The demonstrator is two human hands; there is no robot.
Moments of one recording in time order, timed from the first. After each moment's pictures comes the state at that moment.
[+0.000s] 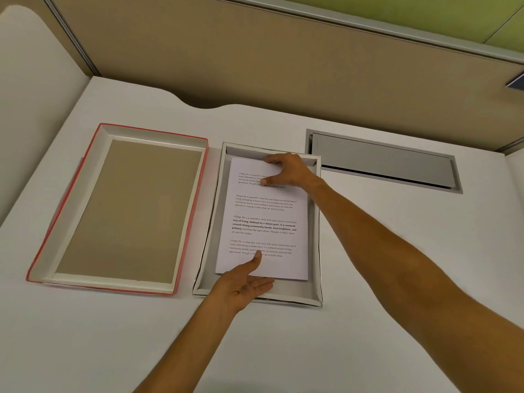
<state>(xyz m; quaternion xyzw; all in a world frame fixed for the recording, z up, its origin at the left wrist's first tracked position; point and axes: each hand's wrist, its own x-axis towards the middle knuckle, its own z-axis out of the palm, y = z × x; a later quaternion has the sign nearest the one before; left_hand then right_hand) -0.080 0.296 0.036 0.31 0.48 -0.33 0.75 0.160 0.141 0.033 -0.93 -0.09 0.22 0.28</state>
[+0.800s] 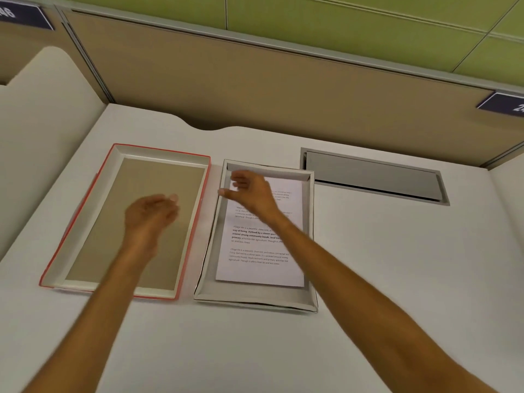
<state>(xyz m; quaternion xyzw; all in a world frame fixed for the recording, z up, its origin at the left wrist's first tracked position) -0.007 0.450 0.098 0.60 0.31 0.02 0.74 0.072 0.230 0.093 -0.82 0.00 0.15 0.55</state>
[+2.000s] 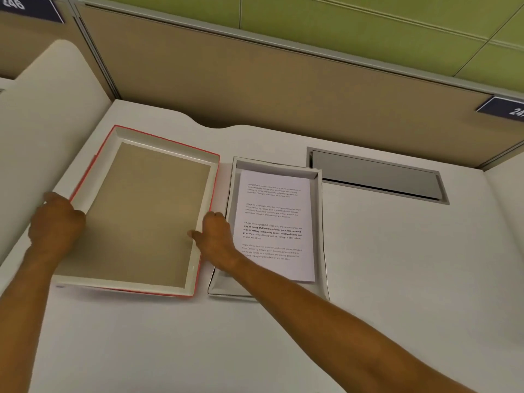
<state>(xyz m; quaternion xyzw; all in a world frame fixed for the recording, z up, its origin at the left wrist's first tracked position) 0.001 0.651 0.052 0.89 0.39 -0.06 0.21 -0.015 0.344 0.066 -0.91 -0.02 0.21 0.36</state>
